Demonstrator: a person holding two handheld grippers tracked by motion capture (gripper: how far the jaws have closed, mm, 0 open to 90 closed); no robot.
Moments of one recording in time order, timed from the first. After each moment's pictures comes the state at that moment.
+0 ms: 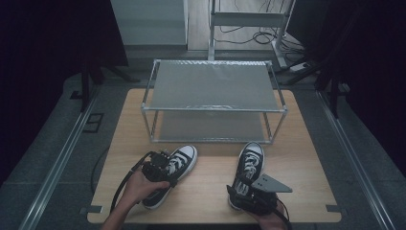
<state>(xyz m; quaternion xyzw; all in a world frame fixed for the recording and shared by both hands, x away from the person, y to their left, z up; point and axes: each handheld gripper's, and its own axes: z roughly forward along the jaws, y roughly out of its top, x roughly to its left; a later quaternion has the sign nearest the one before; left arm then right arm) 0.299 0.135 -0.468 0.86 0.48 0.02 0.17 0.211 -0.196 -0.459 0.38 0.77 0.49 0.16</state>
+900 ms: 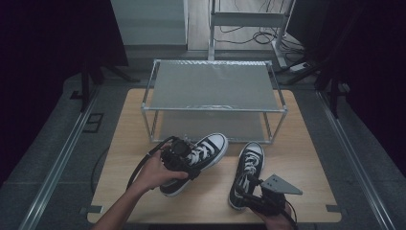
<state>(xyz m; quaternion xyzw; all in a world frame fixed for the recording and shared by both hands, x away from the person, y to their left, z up) 0.308 0.075 -0.393 0.90 0.36 0.03 0.23 0.208 -0.214 -0.455 0.41 0.75 0.50 0.18</state>
